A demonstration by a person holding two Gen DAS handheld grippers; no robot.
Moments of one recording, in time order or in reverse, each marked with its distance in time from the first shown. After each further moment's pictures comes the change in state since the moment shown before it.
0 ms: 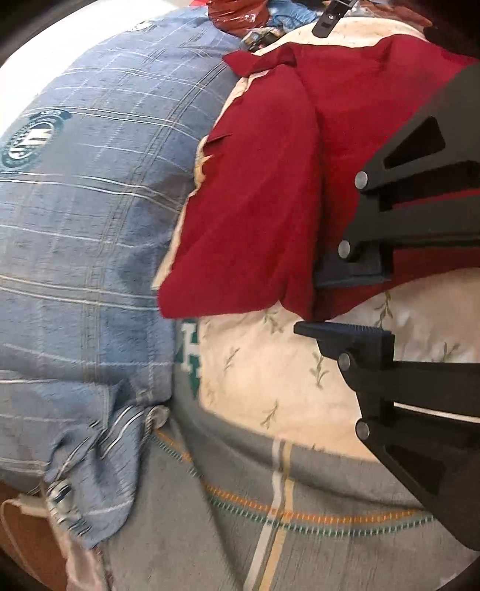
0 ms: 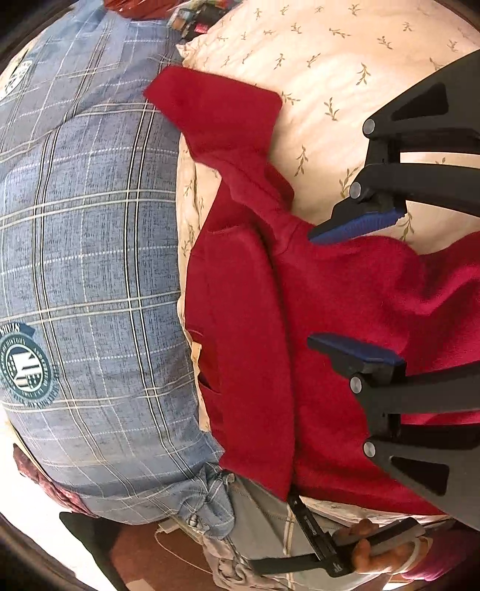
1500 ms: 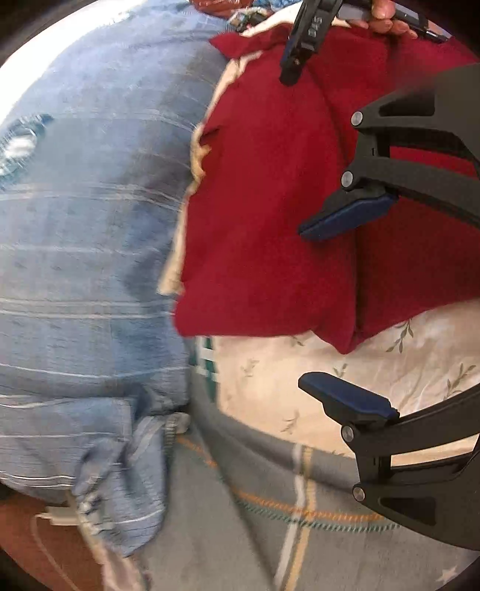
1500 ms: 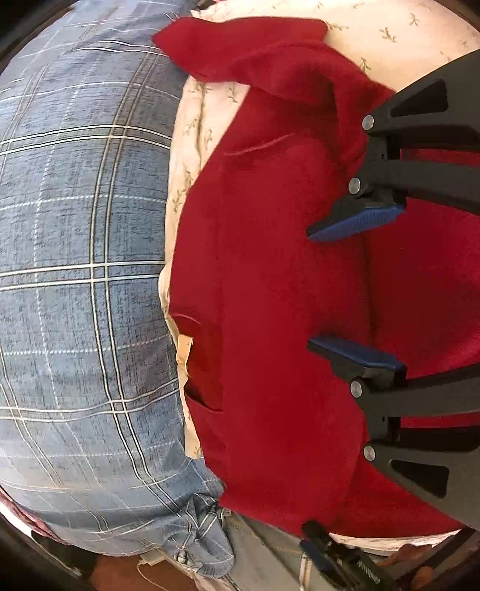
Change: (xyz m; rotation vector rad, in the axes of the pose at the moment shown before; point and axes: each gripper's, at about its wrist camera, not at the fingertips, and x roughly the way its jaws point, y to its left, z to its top) left arm 0.021 -0.026 0.011 0.058 0.012 0.089; right arm 0.101 0.045 0.034 -0.028 0.080 -0.056
